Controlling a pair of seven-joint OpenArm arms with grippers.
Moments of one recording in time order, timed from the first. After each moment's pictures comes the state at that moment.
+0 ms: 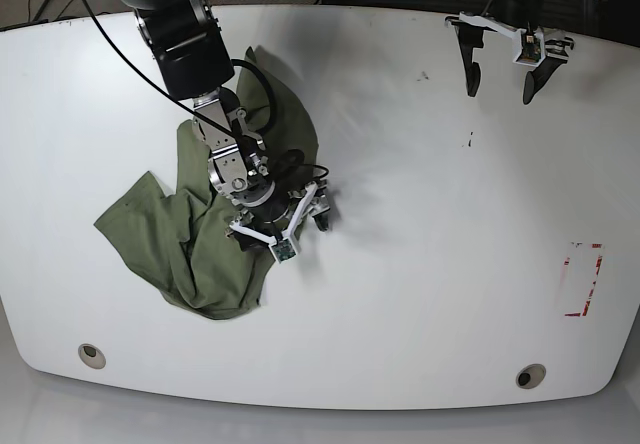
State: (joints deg) left arm 47.7 -6.1 -12.5 113.5 -4.1 -10.3 -4.3; right arm 17.3 5.5 -19.3 58.3 6.3 9.7 -19.3
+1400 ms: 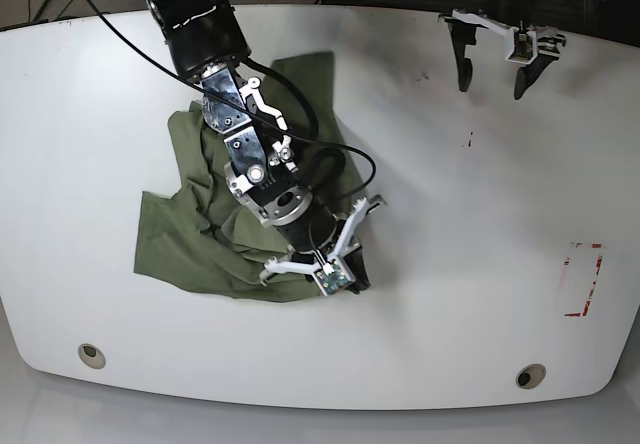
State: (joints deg) left arm 47.7 -6.0 -9.6 112.0 -4.0 -10.2 -4.3; right arm 15.5 2.3 -24.7 94.6 5.4 9.6 -32.1
